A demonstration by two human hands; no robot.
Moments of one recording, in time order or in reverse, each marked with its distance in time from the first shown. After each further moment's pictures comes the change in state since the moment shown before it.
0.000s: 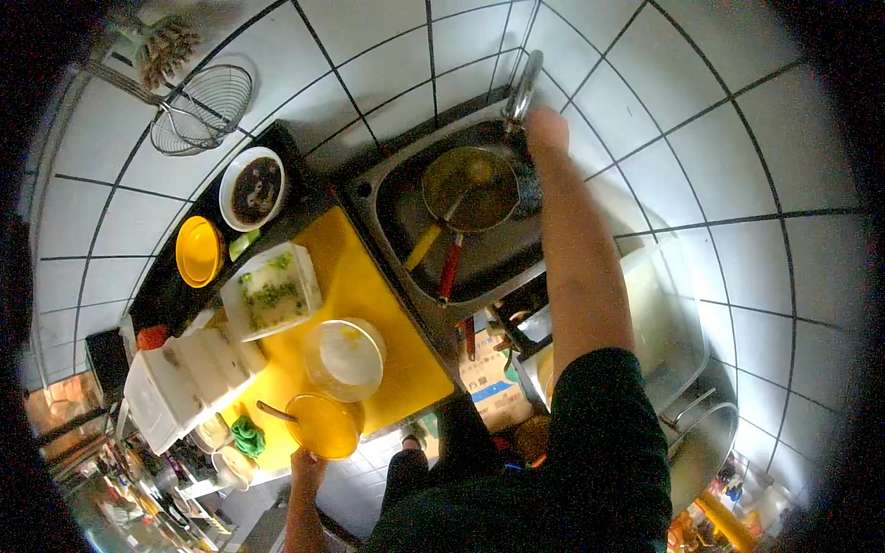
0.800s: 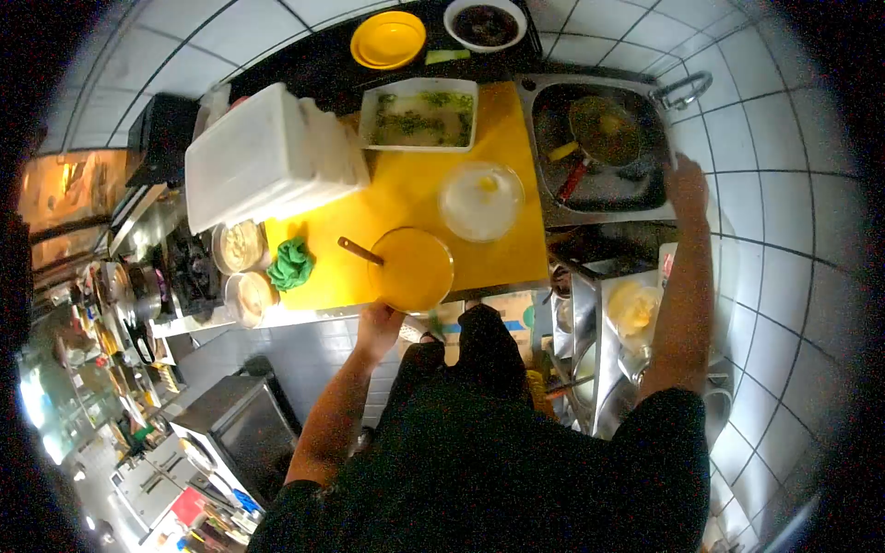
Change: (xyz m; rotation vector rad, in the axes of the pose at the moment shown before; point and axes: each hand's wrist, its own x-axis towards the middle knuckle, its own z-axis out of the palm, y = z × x) left_hand -0.031 -0.019 0.041 -0.367 0.087 0.104; right_hand -0.181 -0.020 -0.110 -0.279 -0.129 -0.244
